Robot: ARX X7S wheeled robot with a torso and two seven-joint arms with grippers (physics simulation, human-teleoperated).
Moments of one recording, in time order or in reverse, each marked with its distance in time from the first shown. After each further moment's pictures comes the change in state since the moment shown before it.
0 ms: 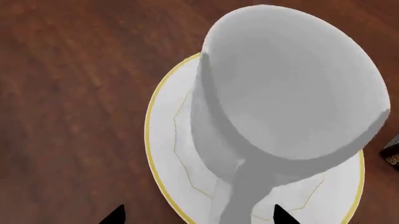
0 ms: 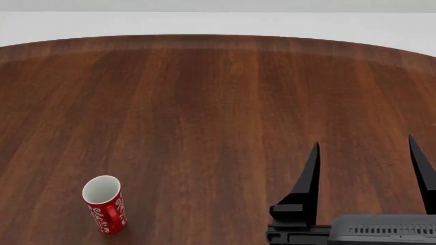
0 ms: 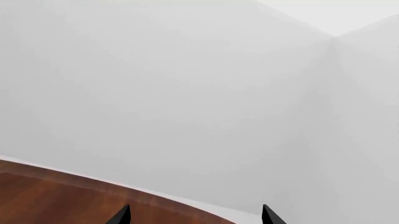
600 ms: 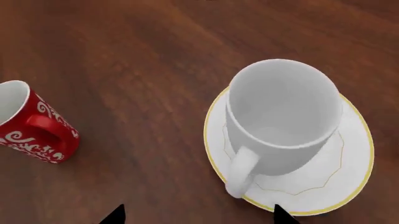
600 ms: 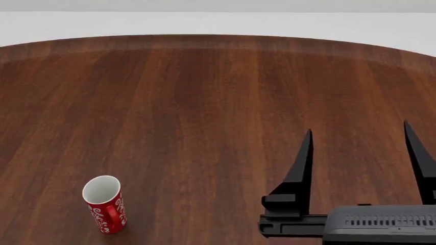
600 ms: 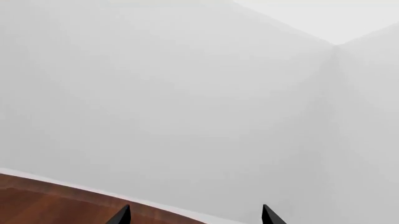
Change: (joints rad) left arm 0.155 -0.214 -0.082 0.630 -0.023 -0.266 -0.218; right arm 0.062 -0.006 -0.018 -0.019 0.020 0.026 0.003
